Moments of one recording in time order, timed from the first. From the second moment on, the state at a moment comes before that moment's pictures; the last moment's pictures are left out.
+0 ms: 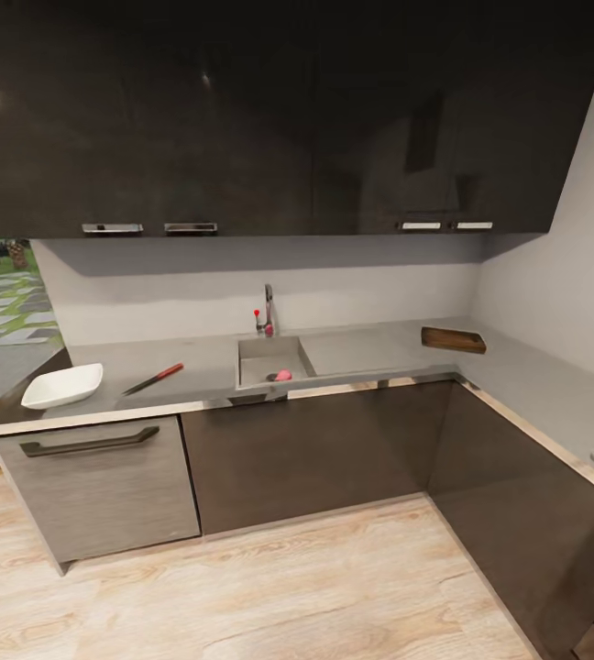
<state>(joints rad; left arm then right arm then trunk) 0.00 0.00 -0.01 -0.27 0.00 -0.43 0.00 -0.01 0.00 0.00 -0.50 0.01 -0.36 -0.02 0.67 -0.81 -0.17</state>
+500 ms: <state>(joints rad) 0.00 0.00 -0.01 -0.27 0.00 -0.43 0.00 -0.01 0.00 0.00 -0.50 0.01 -0.36 -0.02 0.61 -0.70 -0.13</state>
